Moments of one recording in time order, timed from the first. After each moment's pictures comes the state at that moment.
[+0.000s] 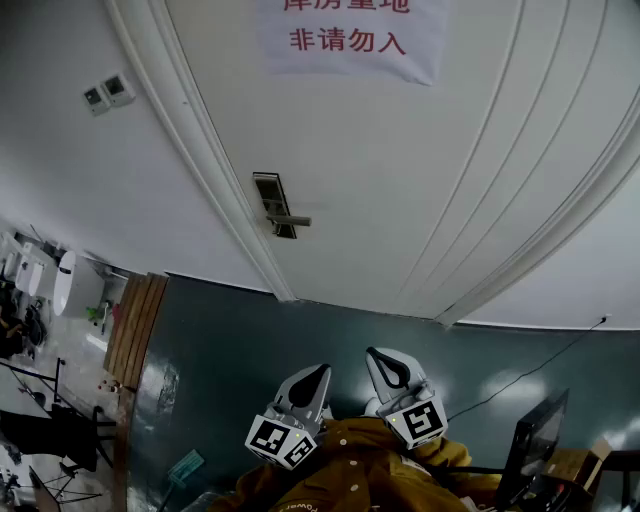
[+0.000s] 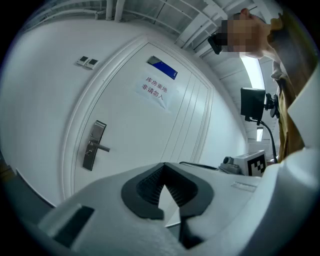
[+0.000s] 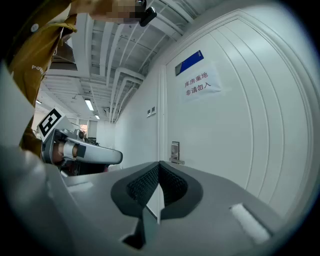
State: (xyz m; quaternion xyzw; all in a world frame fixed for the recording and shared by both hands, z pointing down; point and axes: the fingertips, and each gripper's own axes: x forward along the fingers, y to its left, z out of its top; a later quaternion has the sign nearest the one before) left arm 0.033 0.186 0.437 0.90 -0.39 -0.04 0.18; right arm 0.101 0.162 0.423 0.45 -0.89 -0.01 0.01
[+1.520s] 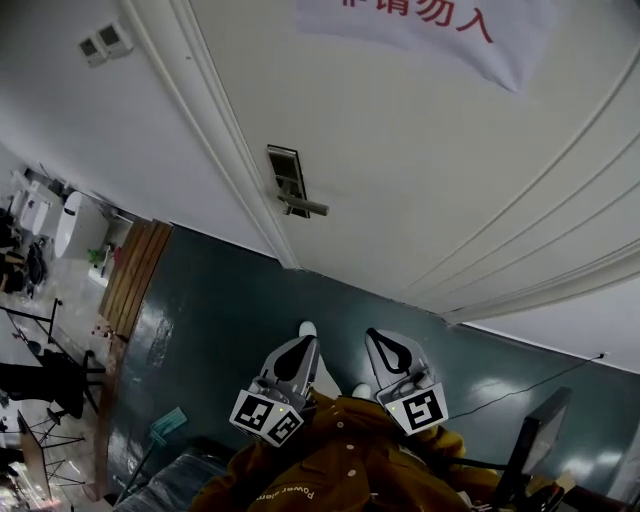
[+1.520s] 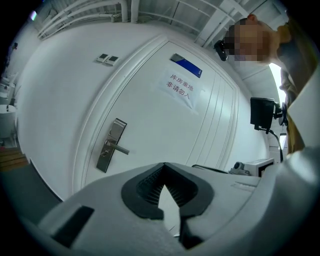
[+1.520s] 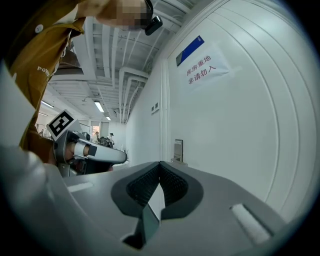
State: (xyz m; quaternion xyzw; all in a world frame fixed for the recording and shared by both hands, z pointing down) left arm 0.009 0.087 0.462 0.85 -0.47 -0.07 0.22; right arm 0.095 0.069 0.437 0.39 -0.92 0.01 -0.01
